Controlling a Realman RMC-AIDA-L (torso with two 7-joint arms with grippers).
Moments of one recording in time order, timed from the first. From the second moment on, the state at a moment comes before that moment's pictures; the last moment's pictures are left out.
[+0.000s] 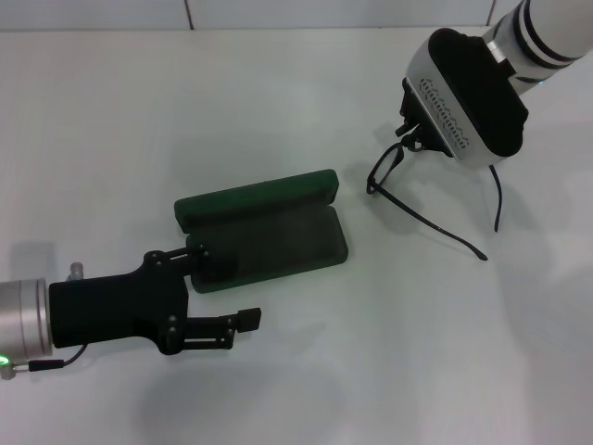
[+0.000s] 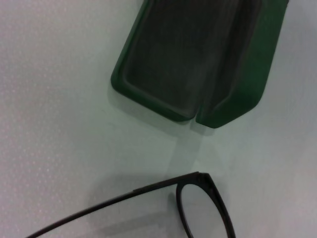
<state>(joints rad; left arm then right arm) -0.33 -2.09 0.77 0.62 1.94 1.69 -1.18 1.10 2.03 -1.42 -0.62 -2.47 -1.02 1.12</state>
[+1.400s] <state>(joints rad) -0.36 -2.09 0.77 0.57 1.93 1.63 -1.15 1.19 2.02 -1.28 -0.48 -2.55 -1.08 1.01</state>
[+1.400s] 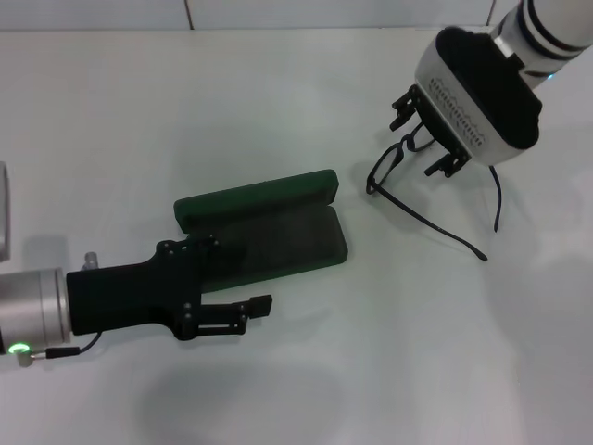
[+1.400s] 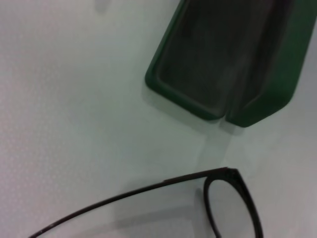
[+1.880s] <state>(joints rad) -0.37 -2.09 0.77 0.57 1.94 1.63 -1.14 1.19 2.03 -1.28 -0.44 -2.52 -1.02 1.00</state>
